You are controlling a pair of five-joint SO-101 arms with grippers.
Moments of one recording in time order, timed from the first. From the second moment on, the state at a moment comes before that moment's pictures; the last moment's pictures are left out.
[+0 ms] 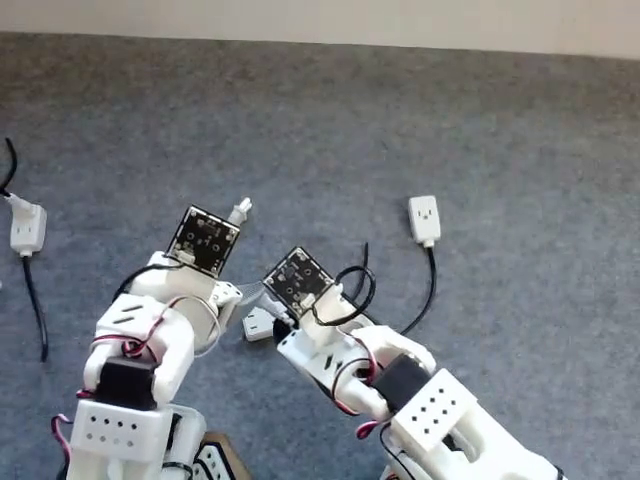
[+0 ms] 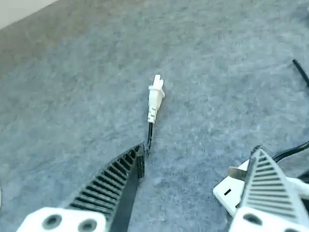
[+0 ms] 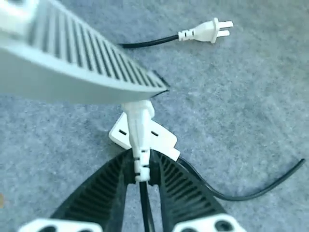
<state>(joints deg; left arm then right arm) 3.4 -80.2 70.6 54.6 -12.1 -47.9 -60.7 72.9 38.6 4.9</state>
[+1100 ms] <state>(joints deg) 3.6 -81.2 76.8 52.8 -12.0 -40.8 -65.1 68.4 51.1 11.5</state>
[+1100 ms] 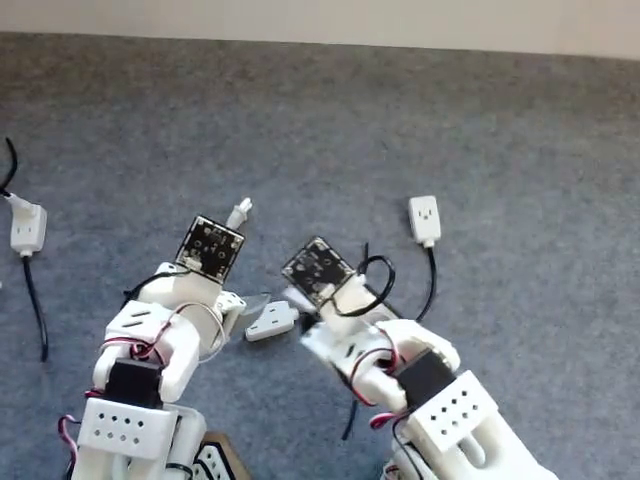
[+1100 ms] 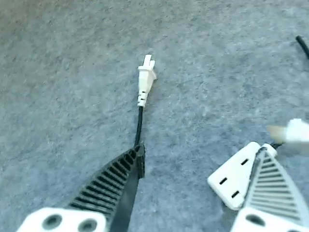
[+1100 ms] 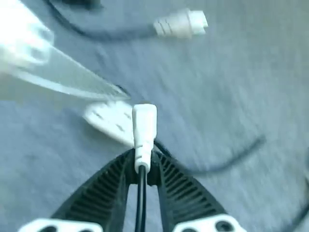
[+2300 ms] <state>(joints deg) 0.5 -81.2 76.8 52.8 -12.1 -33.0 -65.8 88.2 51.9 18.1</state>
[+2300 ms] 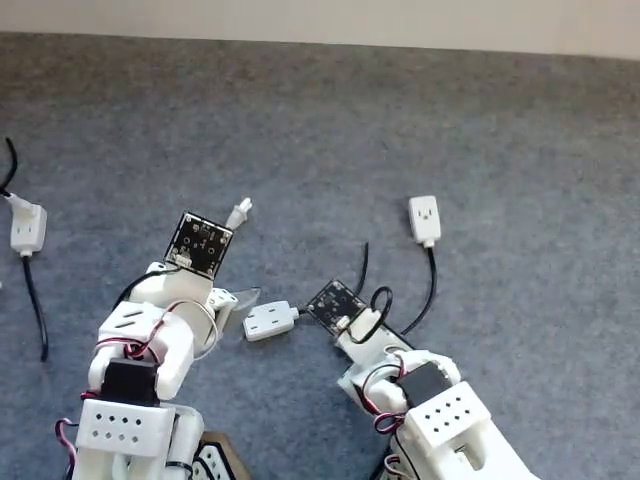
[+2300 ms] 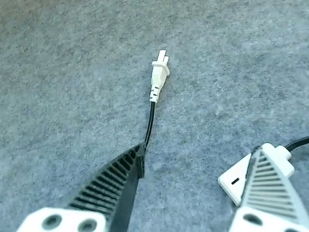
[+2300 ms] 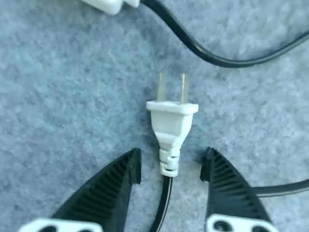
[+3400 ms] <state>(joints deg) 2.2 -81.1 64.0 59.1 -5.4 -42.6 -65.7 59.5 53.6 10.9</state>
